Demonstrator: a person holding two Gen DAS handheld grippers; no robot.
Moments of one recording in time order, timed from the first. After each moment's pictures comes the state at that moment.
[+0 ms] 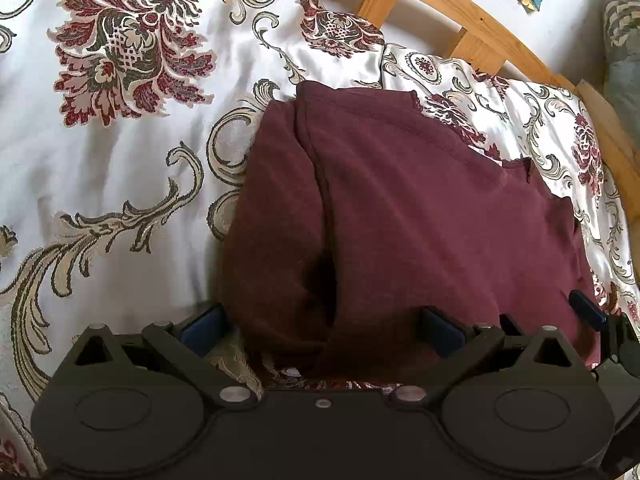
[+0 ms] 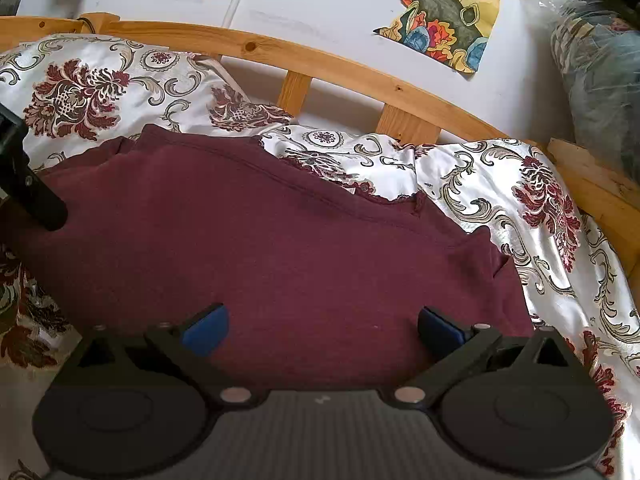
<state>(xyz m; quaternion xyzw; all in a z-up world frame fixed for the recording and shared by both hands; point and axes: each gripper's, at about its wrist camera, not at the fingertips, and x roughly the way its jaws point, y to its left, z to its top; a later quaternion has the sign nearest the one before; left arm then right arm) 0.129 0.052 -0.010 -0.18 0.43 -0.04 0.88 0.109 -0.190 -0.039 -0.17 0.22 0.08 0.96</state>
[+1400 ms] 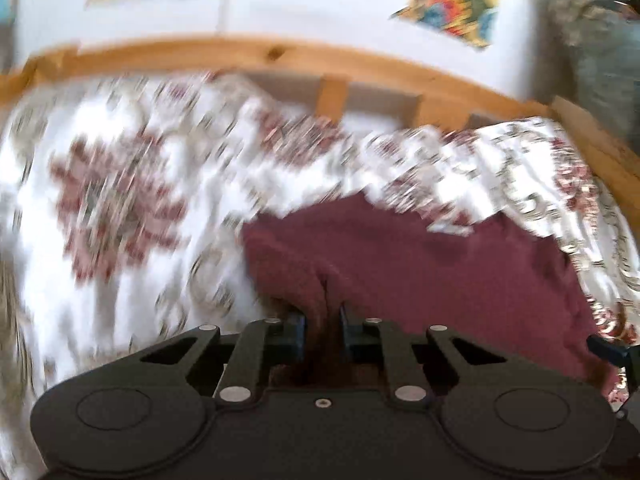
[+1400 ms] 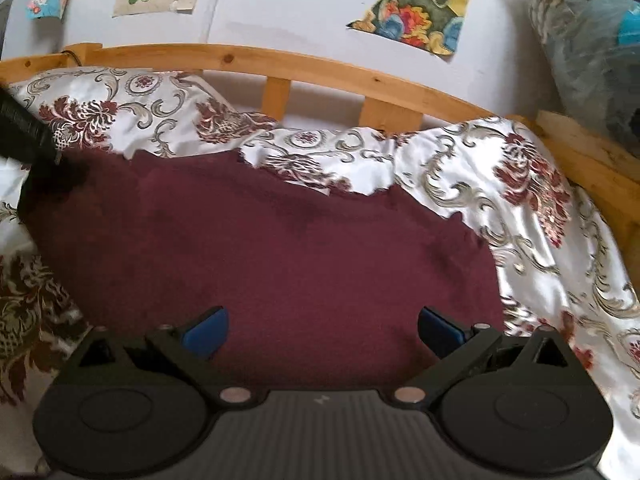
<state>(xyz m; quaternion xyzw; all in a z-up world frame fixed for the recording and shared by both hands) 0.125 -0.008 0.065 -0.06 0.31 -0.01 0.95 0.100 -0.228 -0.011 -0.12 0.25 0.09 0.96</state>
